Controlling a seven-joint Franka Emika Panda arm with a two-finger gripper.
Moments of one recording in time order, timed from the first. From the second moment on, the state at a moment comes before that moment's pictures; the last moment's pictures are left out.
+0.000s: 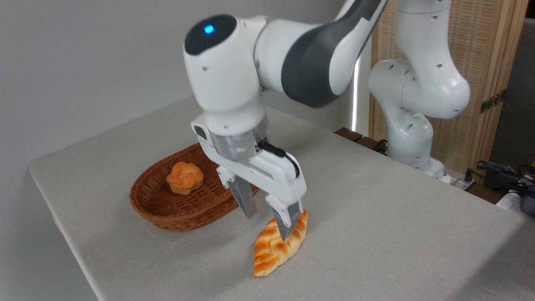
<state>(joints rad) -0.01 0.03 0.13 -1.95 -0.06 1.83 0.81</state>
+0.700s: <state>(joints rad) -0.03 0.05 0.14 -2.04 -0.06 1.91 0.83</state>
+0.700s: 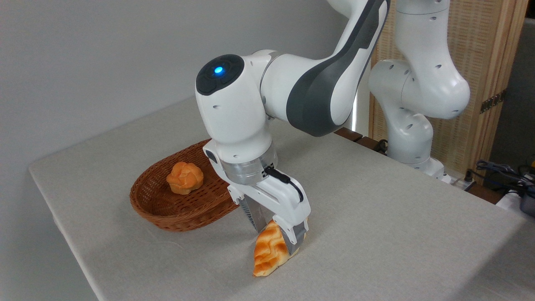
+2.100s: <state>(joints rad) -0.03 0.05 0.14 -2.04 -0.06 1.91 0.86</state>
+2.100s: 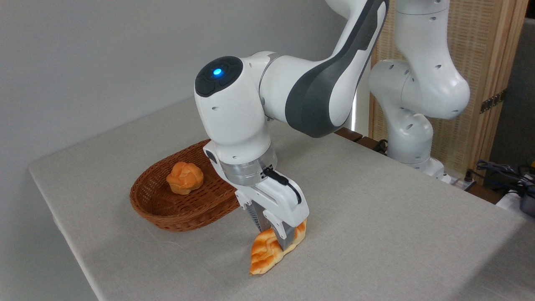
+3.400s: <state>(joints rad) -0.04 -0.02 -0.28 -1.94 -0.18 1.89 0.82</state>
